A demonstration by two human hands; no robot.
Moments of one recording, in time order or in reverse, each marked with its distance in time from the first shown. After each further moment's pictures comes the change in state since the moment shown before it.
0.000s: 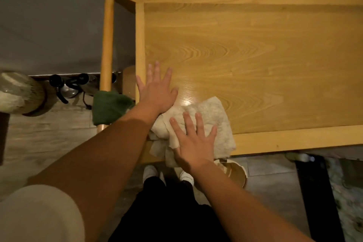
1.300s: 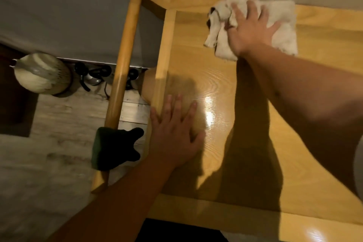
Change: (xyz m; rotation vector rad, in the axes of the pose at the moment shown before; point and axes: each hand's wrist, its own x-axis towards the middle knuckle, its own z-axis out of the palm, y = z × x) left_hand 0.009 -0.003 0.019 -0.002 0.204 -0.039; right_hand 0.400 0.106 -0.167 -0.008 0.210 0.099
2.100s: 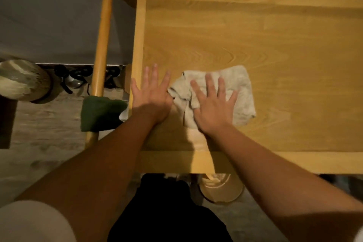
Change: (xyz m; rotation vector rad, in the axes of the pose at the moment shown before) left_hand -0.003 0.007 -0.005 0.103 -0.056 -0.041; right_hand -0.308 0.008 0.044 -0.032 -0.095 -0.069
